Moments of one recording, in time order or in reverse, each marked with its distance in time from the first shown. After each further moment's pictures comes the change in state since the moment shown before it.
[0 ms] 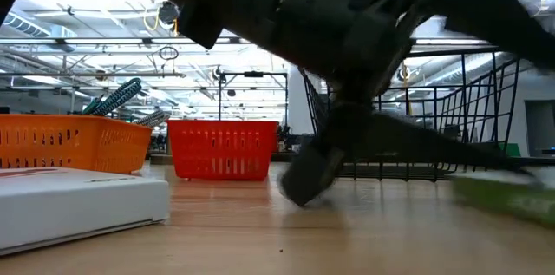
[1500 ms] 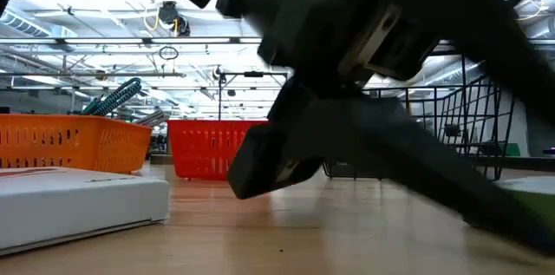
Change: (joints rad) left arm -0.059 -0.009 0.159 -0.403 0.144 0.239; right arm 0.078 0.045 0.003 0.033 0.014 0.019
